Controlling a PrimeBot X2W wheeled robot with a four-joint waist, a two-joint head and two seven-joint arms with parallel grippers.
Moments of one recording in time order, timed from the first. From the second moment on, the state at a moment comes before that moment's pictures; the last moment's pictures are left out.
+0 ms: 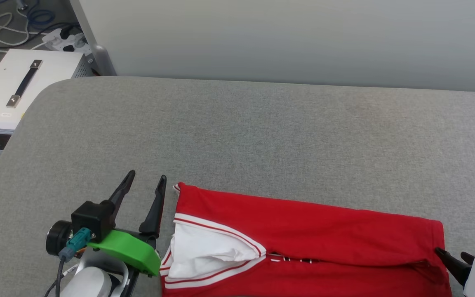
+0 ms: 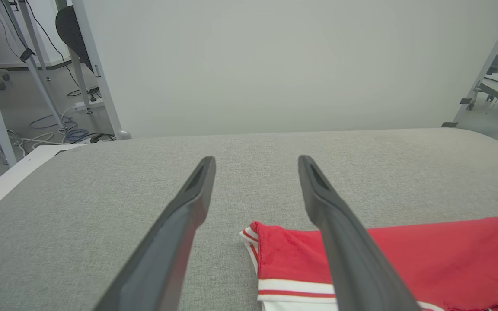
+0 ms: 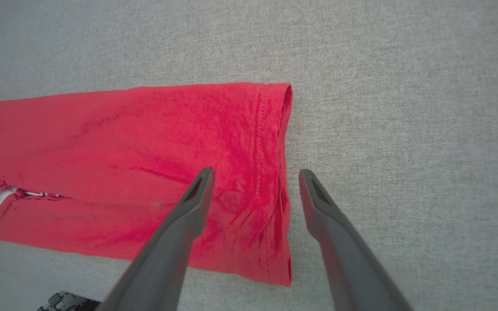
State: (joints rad) left arm -0.15 0.44 -0.45 0.10 -0.54 0.07 -0.25; right arm 0.06 -0.40 -0.12 0.07 0.65 0.13 0.66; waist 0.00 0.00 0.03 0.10
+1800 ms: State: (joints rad) left arm -0.10 0.18 -0.15 0.06 -0.15 -0.13 -0.26; right arm 0.00 -0.14 -0.19 0.17 0.51 0.13 0.64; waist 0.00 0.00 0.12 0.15
